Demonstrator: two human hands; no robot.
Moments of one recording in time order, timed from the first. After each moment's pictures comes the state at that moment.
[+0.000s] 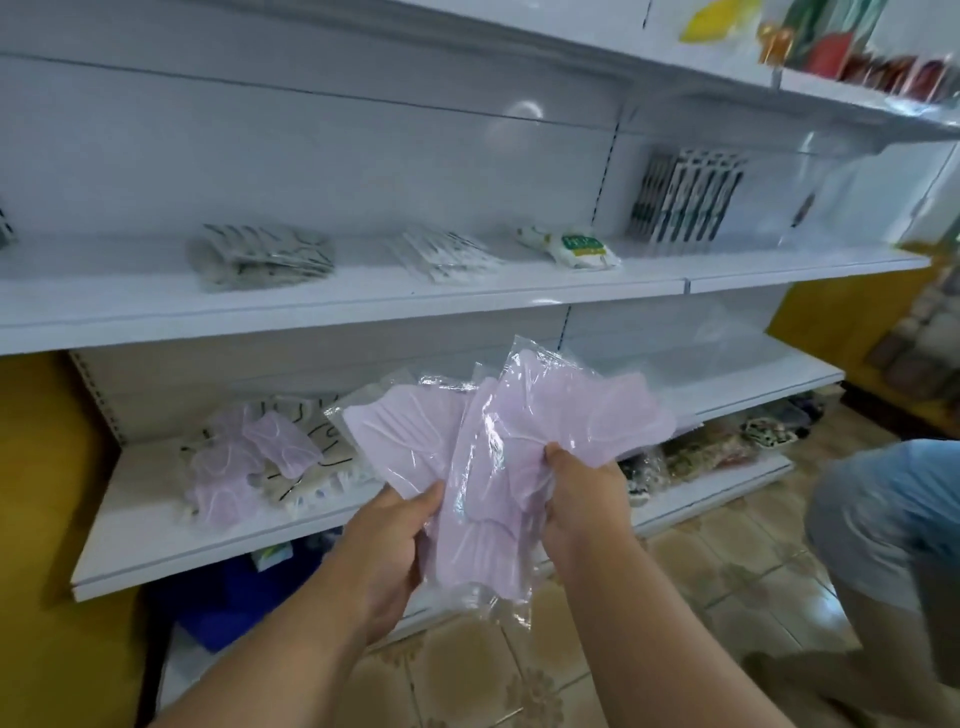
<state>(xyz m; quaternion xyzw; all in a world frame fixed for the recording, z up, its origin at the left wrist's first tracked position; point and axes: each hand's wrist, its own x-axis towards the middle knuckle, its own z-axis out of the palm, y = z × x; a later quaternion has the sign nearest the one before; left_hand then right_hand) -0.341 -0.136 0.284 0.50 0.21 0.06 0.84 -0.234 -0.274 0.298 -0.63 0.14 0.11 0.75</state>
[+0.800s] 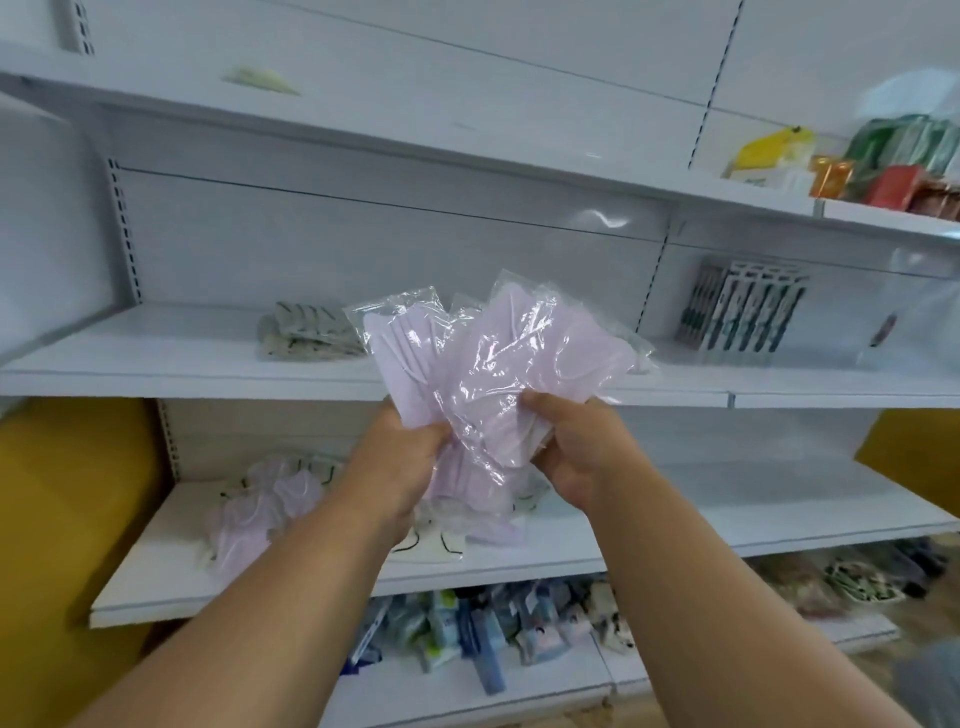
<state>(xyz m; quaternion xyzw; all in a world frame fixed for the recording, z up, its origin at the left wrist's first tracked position) -0.253 -0.141 0.388 0.63 0.20 0.31 0.69 -0.142 -0.258 0.418 -0.56 -0.09 0.25 0.79</state>
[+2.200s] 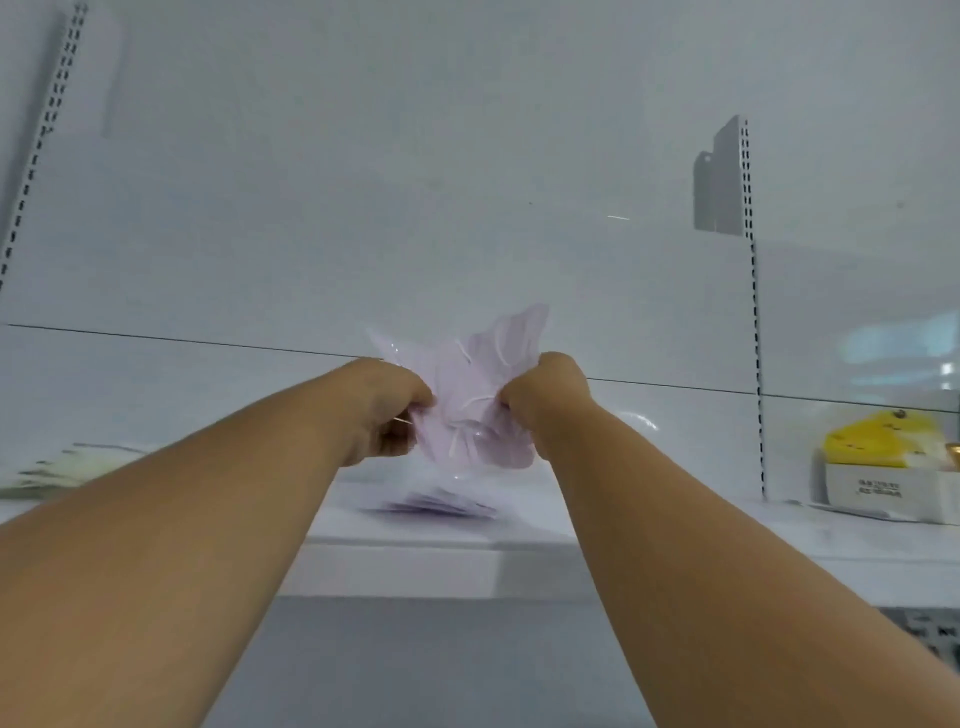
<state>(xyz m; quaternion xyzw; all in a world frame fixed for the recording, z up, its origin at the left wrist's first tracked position) 0.054 0.110 0.746 0.73 0.21 0.37 0.53 0.179 -0.002 0.761 -0.75 -0.32 -0.10 0.57</state>
